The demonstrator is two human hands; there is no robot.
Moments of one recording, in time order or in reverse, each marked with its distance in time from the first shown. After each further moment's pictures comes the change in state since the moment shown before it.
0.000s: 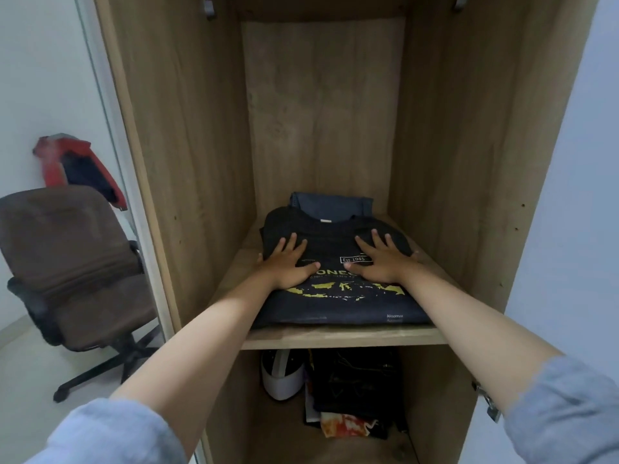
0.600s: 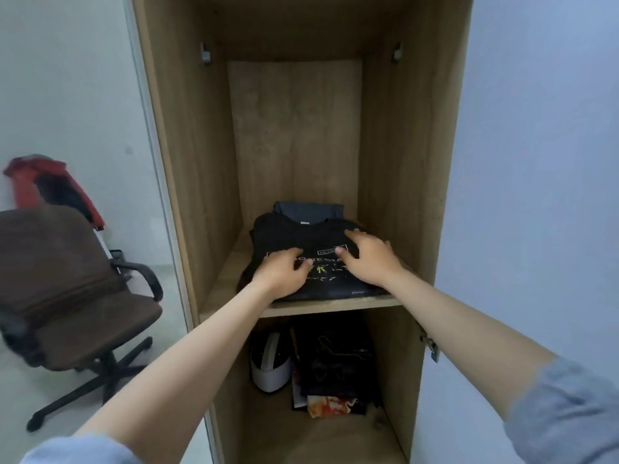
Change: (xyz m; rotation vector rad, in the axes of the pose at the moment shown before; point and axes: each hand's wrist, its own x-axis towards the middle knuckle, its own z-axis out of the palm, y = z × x) left_hand -0.108 0.051 -0.007 -0.251 0.258 0.099; right_hand -0.119 -0.021 -0.012 0.258 0.459 -0.102
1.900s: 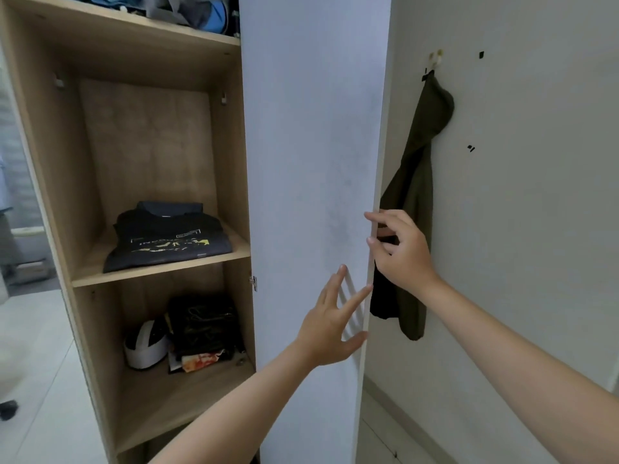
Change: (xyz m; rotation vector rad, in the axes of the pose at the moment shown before) left_hand -0.345 0.300 0.134 -0.208 0.161 1.019; right_hand -0.446 0.023 -0.281 0.193 0.650 -0.018
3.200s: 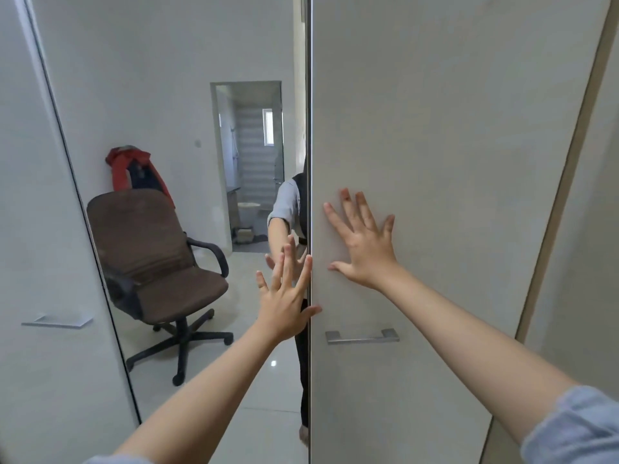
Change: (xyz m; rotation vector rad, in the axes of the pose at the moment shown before) left_hand -0.249 -0.367 -0.271 0.797 -0.107 -0.772; right_hand 0.082 -0.148 0.501 -0.419 -0.525 -0.470
